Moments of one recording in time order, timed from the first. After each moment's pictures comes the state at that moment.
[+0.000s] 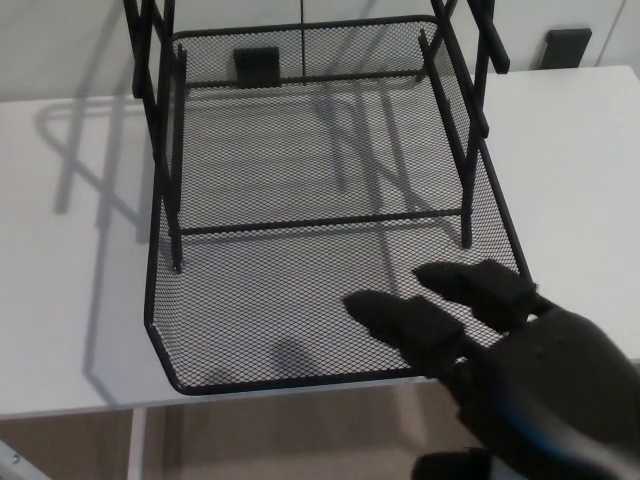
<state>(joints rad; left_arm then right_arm) 0.62 0.37 0.21 0.28 -0.13 -0.06 -0.34 0.29 -0.42 0.35 -0.92 -1.02 0.08 0.42</state>
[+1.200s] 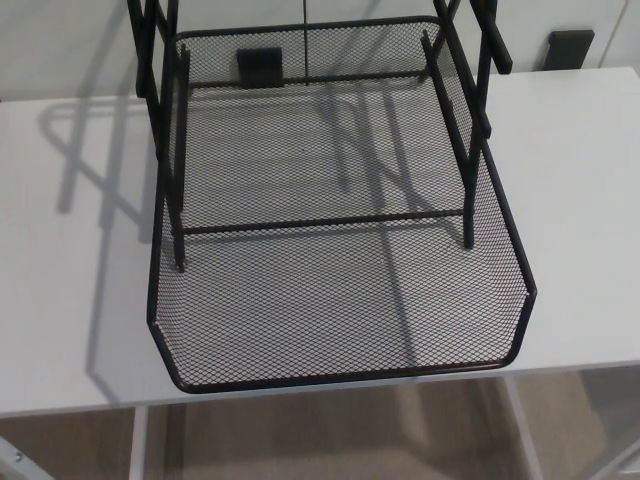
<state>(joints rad) 0.60 0.37 0.21 0.28 -0.13 -0.06 -0.34 0.67 -0.60 -0.41 -0.52 -0.46 0.02 0.64</state>
